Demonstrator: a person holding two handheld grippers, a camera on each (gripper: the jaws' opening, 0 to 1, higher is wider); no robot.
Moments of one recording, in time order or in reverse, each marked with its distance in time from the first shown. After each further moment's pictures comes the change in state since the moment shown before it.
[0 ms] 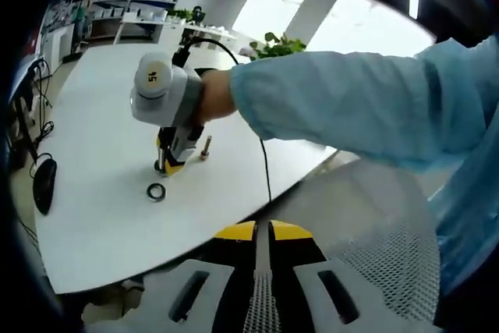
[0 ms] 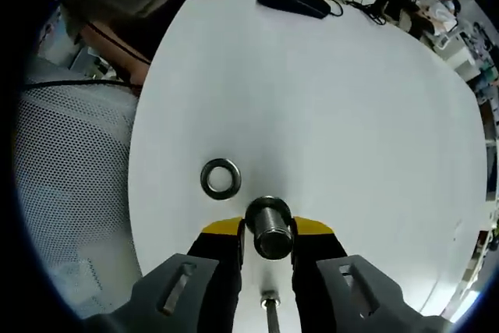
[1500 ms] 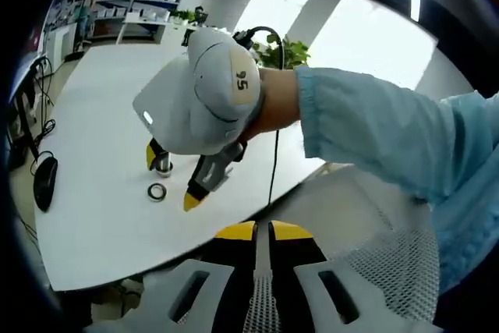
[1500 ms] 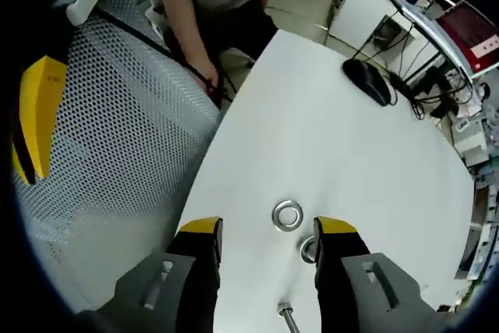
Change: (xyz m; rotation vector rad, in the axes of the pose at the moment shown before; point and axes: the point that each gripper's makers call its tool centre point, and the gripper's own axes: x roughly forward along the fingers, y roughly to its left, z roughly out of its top) left arm -0.001 0.001 0.000 -0.007 -0.006 0.009; right arm -0.033 0.075 0.038 -0.343 -0.126 0.007
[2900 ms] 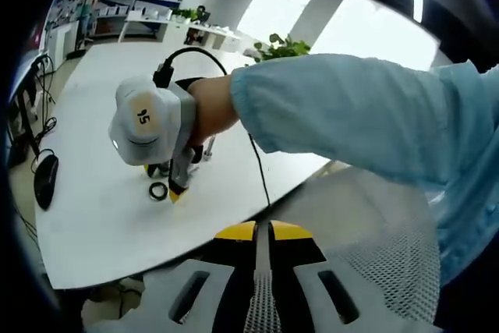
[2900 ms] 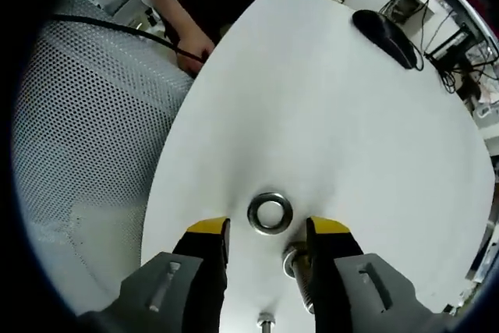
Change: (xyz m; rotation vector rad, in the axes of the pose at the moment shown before) left arm 0.001 0.002 0.002 -0.014 -0.004 0.010; right arm 0.045 -0.024 -0.024 0.021 0.129 0.121
